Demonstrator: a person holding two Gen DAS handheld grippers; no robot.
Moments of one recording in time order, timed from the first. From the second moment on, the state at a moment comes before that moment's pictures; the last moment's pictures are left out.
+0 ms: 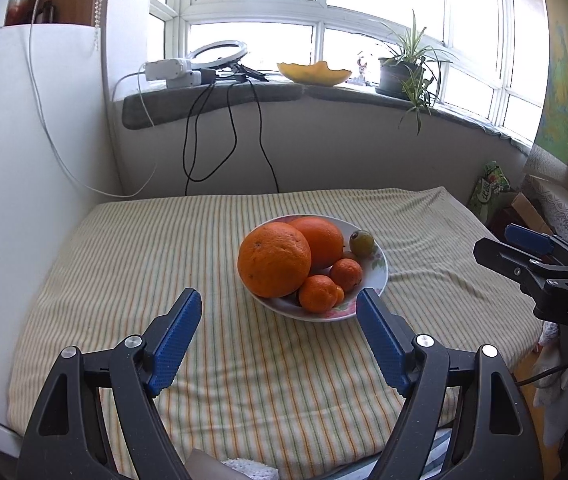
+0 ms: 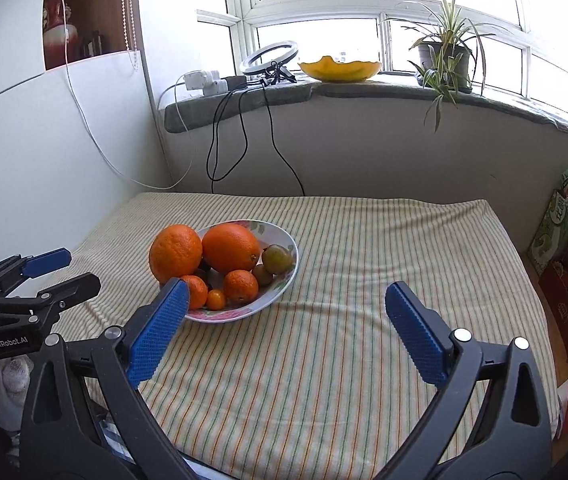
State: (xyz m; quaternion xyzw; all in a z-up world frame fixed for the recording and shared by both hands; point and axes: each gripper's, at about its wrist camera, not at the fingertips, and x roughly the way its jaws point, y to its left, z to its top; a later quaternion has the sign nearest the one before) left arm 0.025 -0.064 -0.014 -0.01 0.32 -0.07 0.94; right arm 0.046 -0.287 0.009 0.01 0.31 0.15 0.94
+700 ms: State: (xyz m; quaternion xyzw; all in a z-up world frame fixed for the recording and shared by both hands) left arm 0.023 -0.069 -0.013 -0.01 0.32 -0.07 0.94; right arm 0.043 -0.283 0.009 0.01 0.30 0.14 0.94
